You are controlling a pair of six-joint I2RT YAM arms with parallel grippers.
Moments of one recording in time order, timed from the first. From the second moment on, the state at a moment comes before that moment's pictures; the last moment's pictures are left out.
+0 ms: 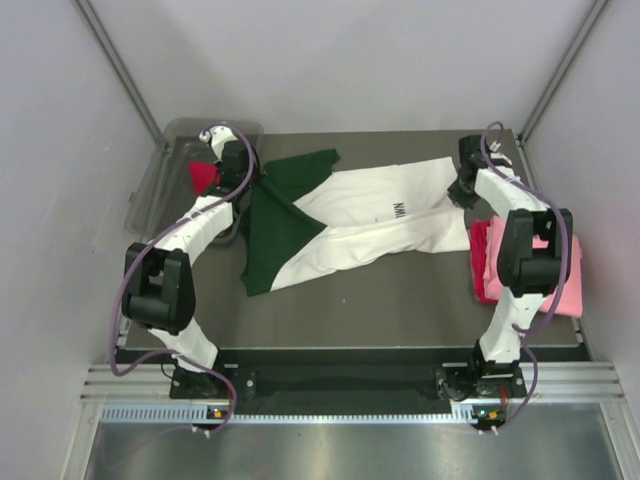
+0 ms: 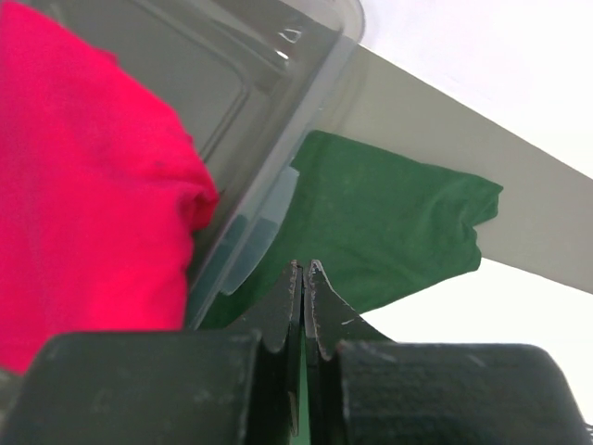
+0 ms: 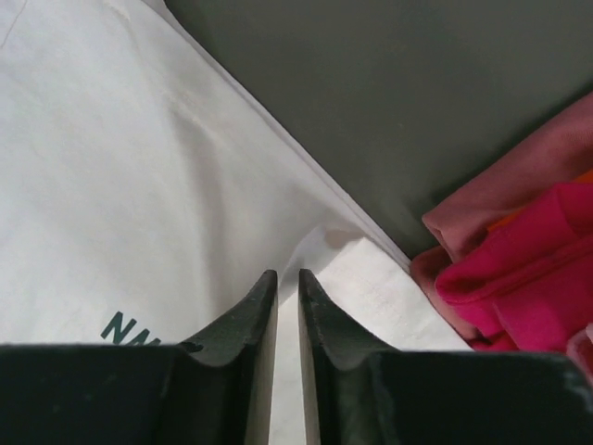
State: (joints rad) left arm -0.23 1.67 1.24 -0.01 -0.38 -0.57; right arm 0.03 1.91 1.48 -0.63 0.29 0.79
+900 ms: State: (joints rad) left arm -0.33 1.25 1.16 -0.19 -0.28 -0.59; right arm 0.05 1.46 0.88 -0.48 0.25 0.83
